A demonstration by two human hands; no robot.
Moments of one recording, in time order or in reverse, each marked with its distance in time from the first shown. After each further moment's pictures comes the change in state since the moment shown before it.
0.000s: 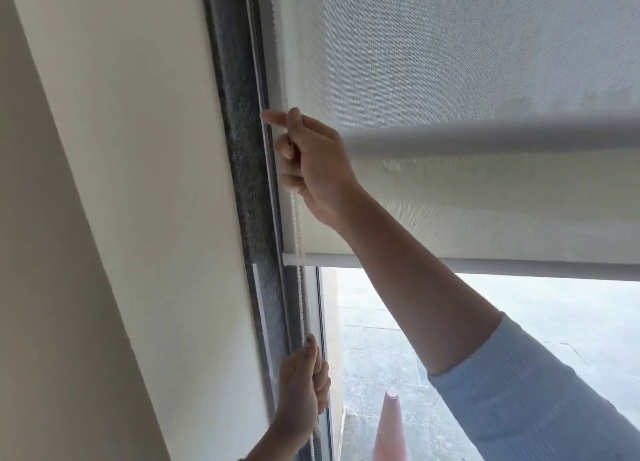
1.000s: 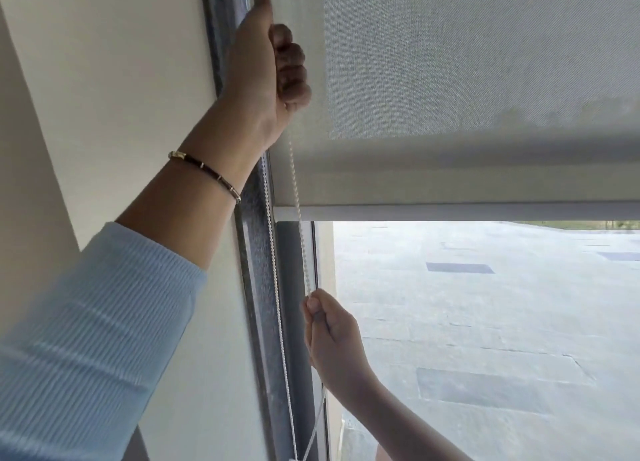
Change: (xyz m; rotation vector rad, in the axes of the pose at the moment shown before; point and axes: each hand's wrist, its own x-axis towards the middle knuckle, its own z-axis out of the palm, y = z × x) left_hand 0.085 0.346 0.100 -0.155 -0.208 0.396; right_hand -0.114 0.153 -0.050 -0.465 0.128 -0.085
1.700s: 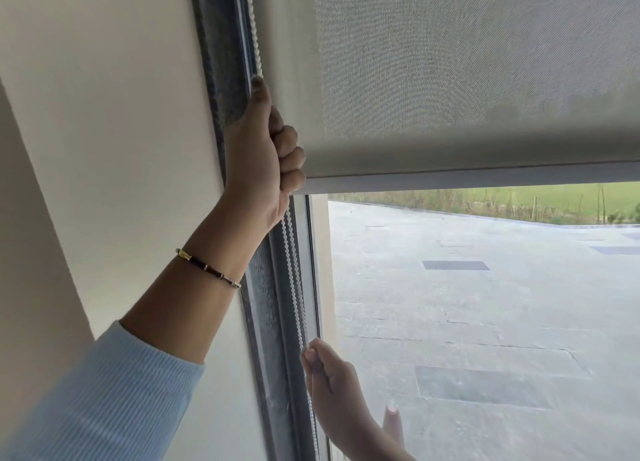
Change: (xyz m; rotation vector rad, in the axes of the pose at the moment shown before) left_hand -0.038 -0.055 -0.026 -0.006 0.047 -0.001; right_hand -0.040 0.062 0.001 -0.100 -0.056 0.040
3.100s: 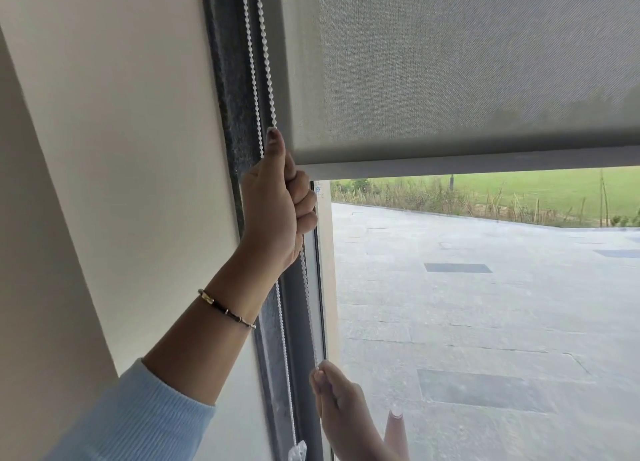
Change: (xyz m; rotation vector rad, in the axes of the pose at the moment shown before) left_hand -0.020 -0.031 -0.020 -0.011 0.038 0.021; right_hand -0.012 0.037 0.009 -0.032 0.006 0.035
